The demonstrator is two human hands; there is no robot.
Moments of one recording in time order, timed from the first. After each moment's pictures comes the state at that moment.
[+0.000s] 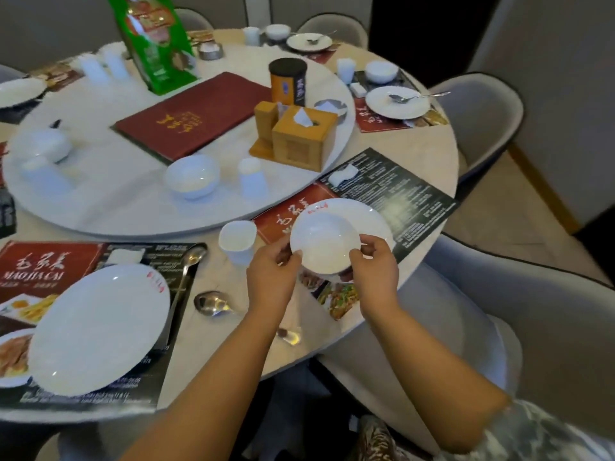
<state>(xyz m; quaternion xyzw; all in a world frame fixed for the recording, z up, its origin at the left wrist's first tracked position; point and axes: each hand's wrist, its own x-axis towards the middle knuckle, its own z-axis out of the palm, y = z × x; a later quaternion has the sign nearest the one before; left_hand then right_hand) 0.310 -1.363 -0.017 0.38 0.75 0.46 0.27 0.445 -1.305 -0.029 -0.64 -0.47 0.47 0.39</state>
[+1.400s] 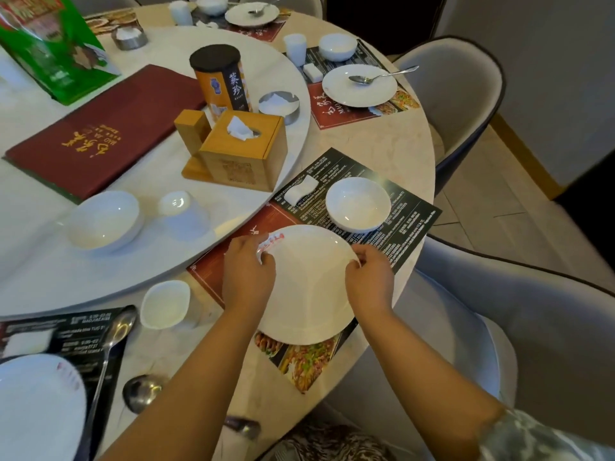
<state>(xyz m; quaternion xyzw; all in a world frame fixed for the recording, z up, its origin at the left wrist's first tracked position) 0.302 -1.226 -0.065 0.46 0.82 0.29 0.19 0.472 -1.201 -0.066 -0.72 -0.48 0.39 0.32</state>
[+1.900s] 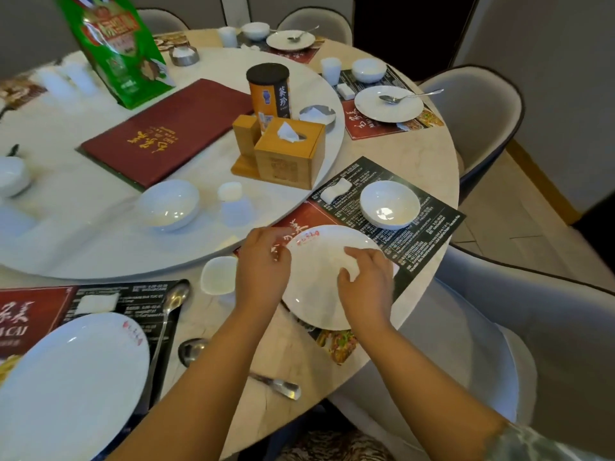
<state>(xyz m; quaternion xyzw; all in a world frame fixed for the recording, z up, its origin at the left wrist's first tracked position) 0.274 -1.286 -0.021 0.49 0.76 0.40 0.17 0.427 -1.267 -0.044 -0.67 -0.64 0.26 0.28</state>
